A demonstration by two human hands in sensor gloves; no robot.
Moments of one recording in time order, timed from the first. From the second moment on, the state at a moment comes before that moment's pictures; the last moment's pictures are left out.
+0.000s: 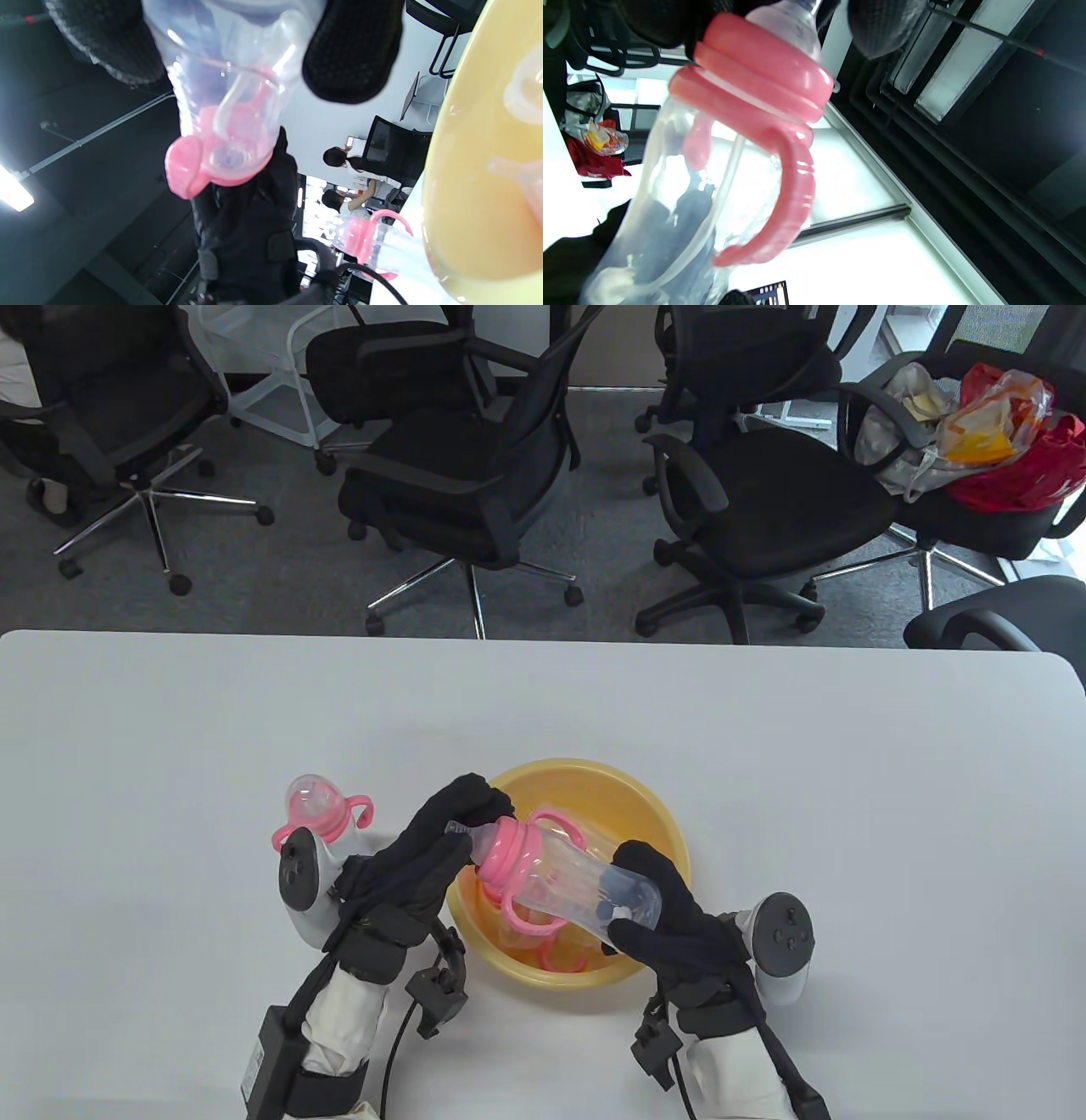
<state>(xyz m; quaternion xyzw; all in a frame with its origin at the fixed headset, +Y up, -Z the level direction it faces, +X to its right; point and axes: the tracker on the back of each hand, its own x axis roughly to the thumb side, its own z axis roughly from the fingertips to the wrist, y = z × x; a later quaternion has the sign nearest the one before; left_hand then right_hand) -0.174 -0.653 -0.296 -0.01 -0.35 0.73 0.59 0.143 -0.698 -0.256 0.27 -0.02 0.70 0.66</state>
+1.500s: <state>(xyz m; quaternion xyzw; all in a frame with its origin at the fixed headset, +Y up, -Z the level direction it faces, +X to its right) -0.198 -0.643 -0.286 0.11 -0.24 0.73 0.63 0.161 -0.705 -0.263 0.26 0.03 0.66 0.70</state>
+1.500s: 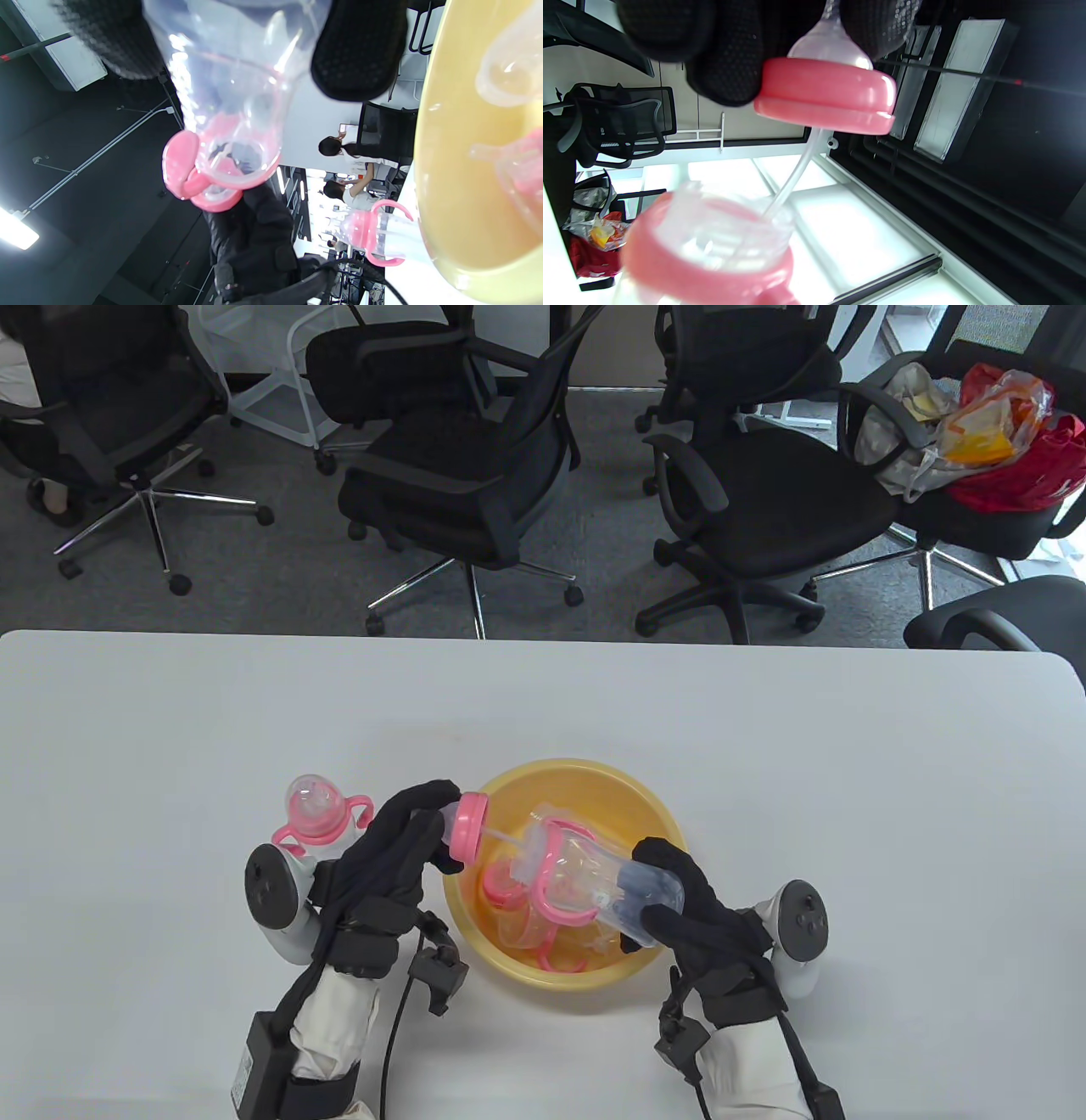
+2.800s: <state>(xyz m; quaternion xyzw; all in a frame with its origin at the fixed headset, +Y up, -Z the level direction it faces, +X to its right) -0.157 -0.667 -0.295 -0.01 -0.25 0.65 0.71 0.200 -0.721 -0.271 0.19 0.03 0.63 0.75</state>
